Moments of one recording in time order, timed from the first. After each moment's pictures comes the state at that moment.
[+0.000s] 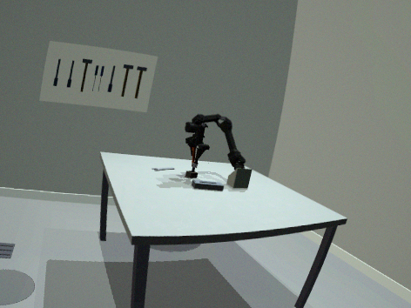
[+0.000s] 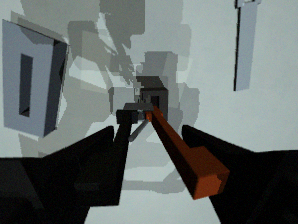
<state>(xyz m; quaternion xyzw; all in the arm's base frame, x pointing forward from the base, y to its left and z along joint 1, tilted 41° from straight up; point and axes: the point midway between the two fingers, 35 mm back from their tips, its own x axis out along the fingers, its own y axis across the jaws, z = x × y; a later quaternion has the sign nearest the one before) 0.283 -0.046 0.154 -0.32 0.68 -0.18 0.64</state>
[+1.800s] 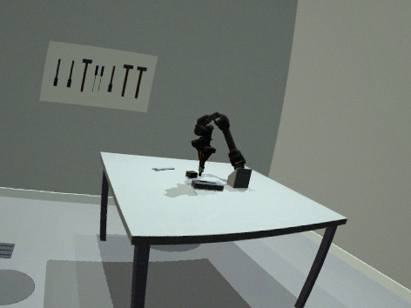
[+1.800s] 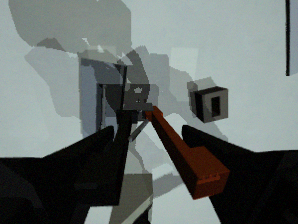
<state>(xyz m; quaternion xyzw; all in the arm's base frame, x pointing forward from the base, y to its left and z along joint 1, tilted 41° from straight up) 0.288 0.044 0.083 -0.24 0.66 -0.24 0.67</state>
